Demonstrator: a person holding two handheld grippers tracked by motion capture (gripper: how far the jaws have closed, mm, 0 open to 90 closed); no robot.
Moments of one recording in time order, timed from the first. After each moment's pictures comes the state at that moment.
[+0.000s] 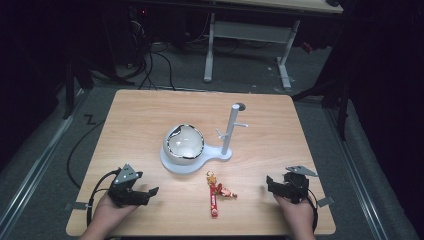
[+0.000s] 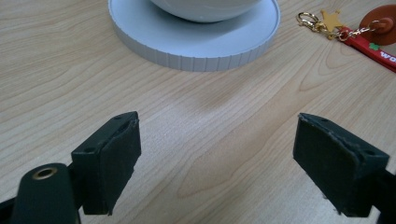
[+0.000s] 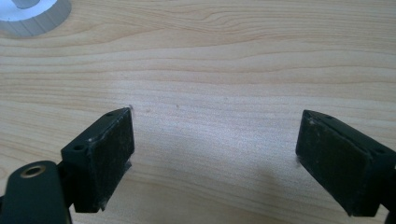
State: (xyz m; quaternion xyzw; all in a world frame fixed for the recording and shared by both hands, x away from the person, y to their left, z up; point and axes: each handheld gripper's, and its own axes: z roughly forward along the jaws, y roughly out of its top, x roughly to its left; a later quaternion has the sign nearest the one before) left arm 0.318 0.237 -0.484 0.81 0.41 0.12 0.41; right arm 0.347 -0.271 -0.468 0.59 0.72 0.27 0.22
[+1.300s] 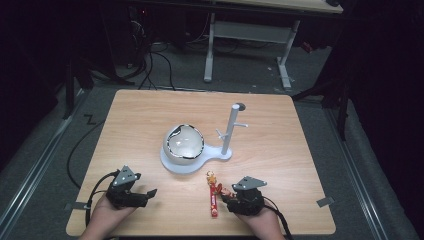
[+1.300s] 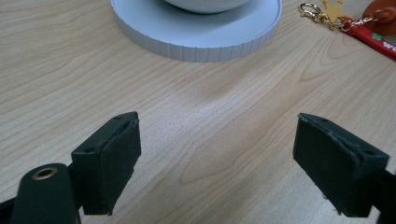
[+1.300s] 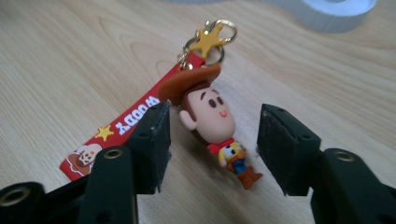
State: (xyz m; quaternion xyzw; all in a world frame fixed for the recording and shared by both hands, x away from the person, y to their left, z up) left arm 0.312 0.242 -0.485 0.81 0.42 0.12 0.40; right arm 0.313 -0.149 -0.472 0.38 0.86 0.32 0.12
